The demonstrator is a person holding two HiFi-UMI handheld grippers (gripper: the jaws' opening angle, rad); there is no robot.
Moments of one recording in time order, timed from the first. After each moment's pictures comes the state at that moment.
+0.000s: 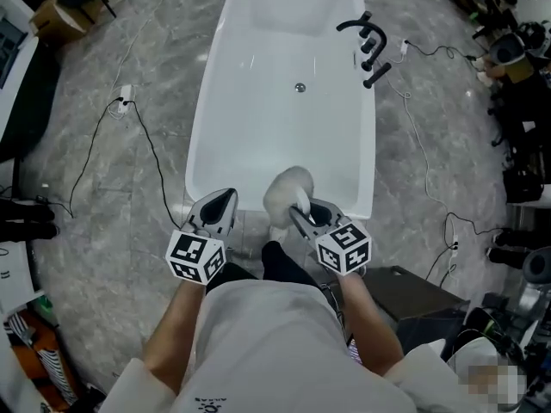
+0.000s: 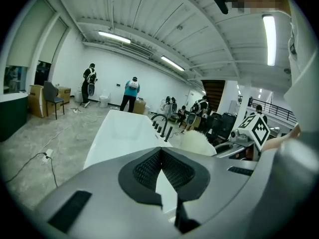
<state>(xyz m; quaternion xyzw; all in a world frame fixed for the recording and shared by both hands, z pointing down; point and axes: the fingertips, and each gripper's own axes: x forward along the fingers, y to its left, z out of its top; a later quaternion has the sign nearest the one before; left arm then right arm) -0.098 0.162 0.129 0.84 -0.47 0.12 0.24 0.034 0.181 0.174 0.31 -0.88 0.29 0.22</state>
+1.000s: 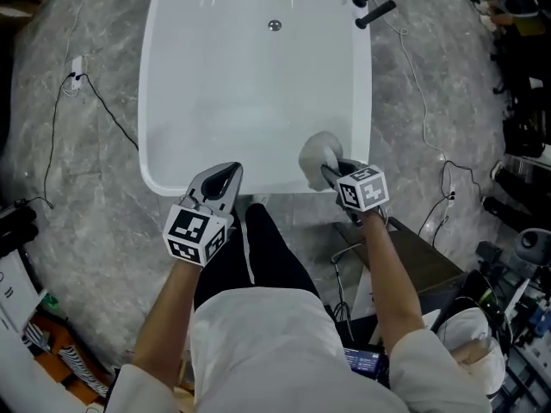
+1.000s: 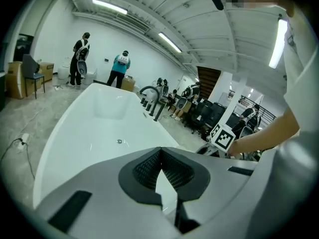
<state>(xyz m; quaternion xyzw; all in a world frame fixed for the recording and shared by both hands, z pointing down) -0.013 0.101 0.255 0.85 -0.38 0.18 0.32 0.203 0.132 0.396 0.33 -0.74 0.42 0.41</state>
